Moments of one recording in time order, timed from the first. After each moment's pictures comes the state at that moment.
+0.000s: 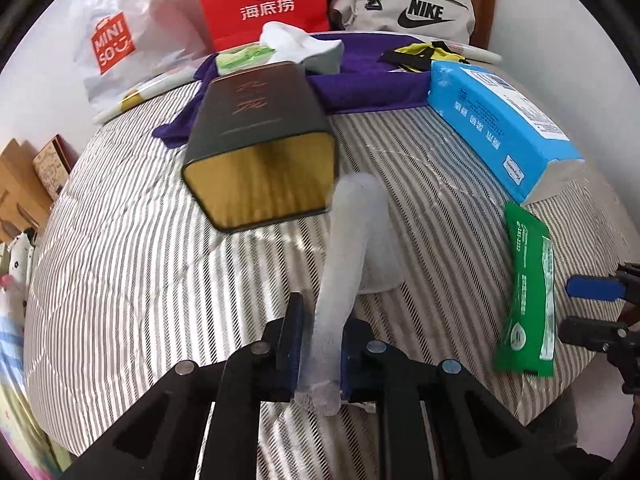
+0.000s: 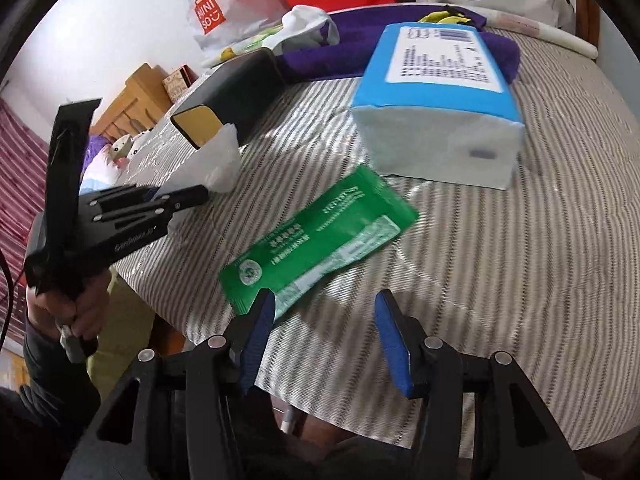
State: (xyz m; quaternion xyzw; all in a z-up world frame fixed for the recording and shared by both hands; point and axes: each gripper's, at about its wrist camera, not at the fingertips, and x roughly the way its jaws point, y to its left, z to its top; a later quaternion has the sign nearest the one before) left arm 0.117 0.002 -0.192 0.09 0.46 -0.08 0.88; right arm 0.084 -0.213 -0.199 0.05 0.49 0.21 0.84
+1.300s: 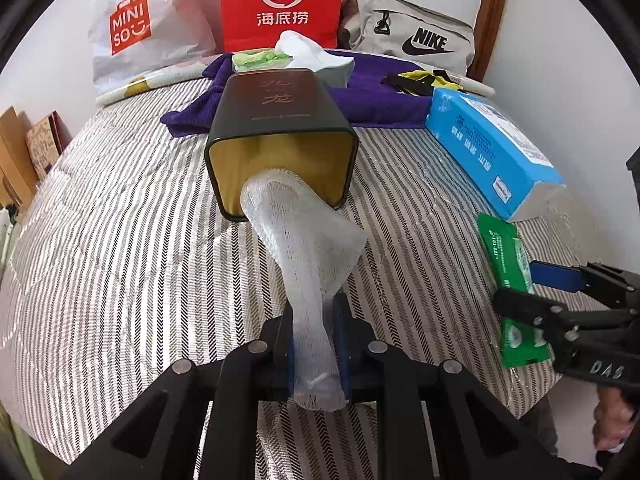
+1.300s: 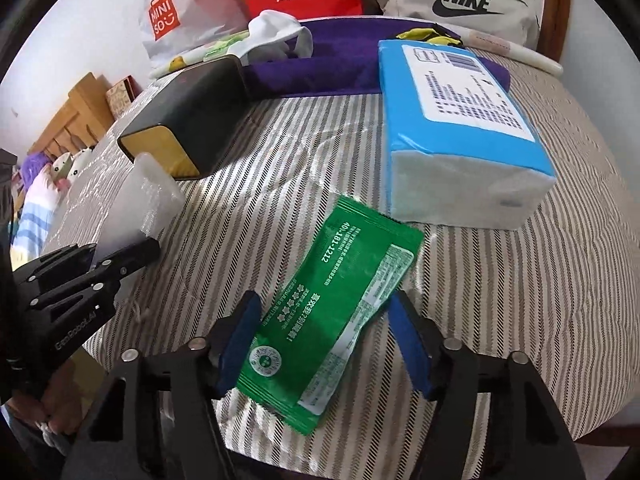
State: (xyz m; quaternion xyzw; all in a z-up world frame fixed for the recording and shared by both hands) left arm 0.107 0.021 -0.195 0.03 0.44 -0.11 0.89; right arm 0.109 -0.164 -0.197 0.02 0.48 0.09 0.87
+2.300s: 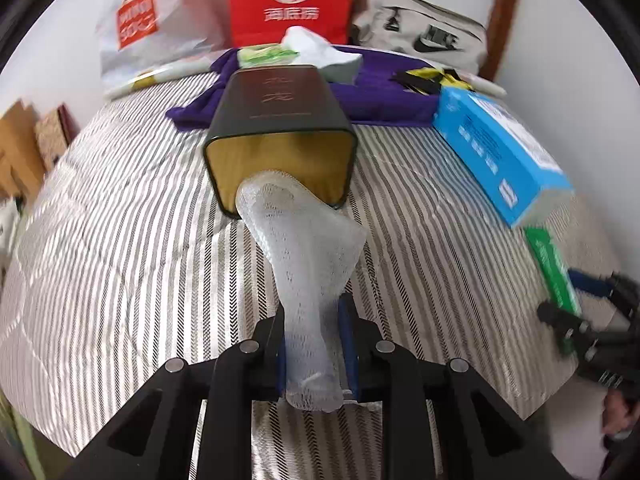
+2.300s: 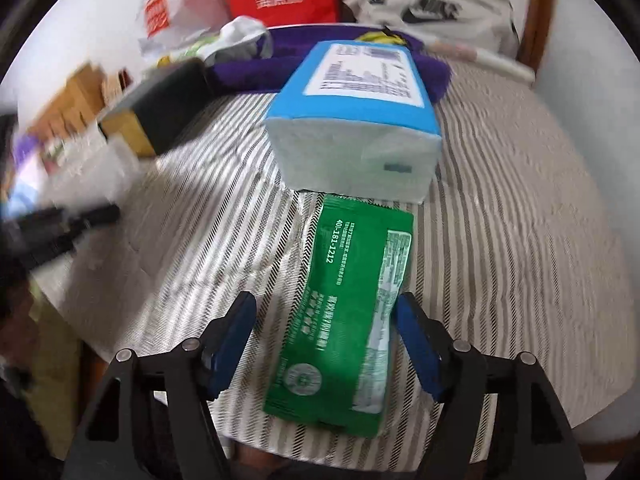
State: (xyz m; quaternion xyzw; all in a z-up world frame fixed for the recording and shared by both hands) left arm 0.111 0.016 -0.194 0.01 0.45 -0.09 0.89; right arm 0.080 -0.215 -0.206 -0.05 0.45 0.07 0.89
